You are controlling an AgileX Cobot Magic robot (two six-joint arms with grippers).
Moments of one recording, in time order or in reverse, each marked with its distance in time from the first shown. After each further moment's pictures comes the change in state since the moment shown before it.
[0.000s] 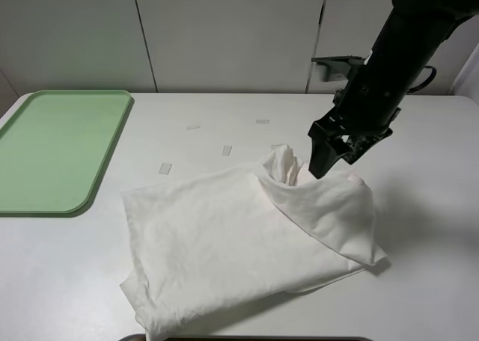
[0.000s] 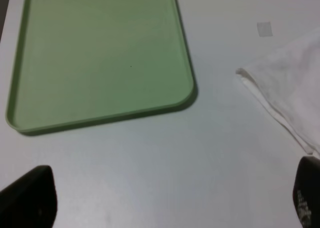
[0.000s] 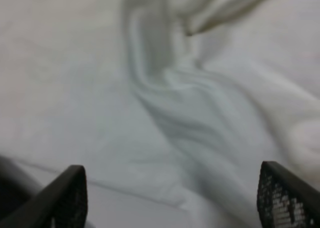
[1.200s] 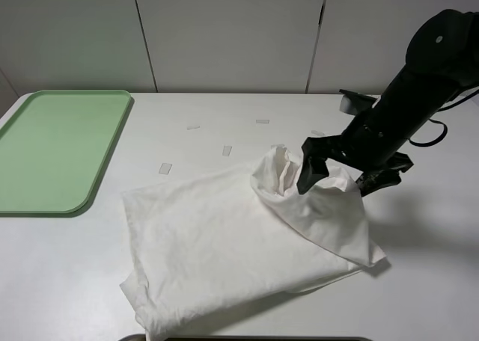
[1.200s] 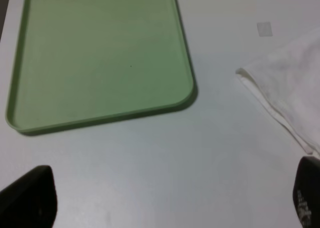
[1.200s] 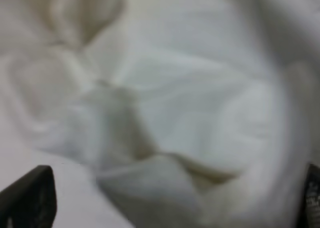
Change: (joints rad) left arm 0.000 0.000 0.000 0.000 0.001 0.000; right arm -0.071 -0.055 0.262 0.060 -0.312 0.326
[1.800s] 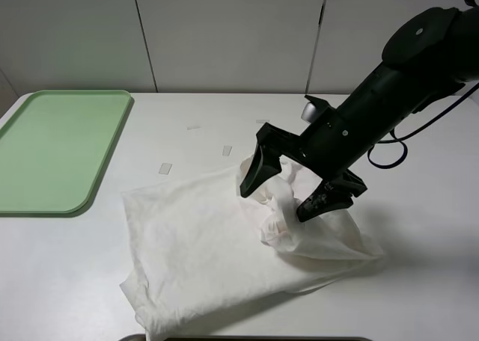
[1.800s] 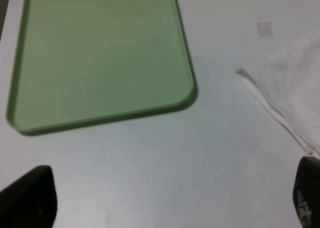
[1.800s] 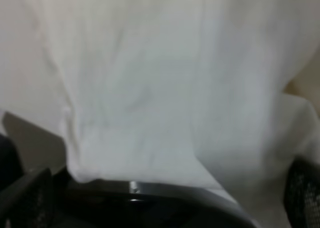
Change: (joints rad) left arm 0.000 0.000 0.000 0.000 0.000 0.000; right arm 0.120 0.000 0.000 0.406 0.125 -0.047
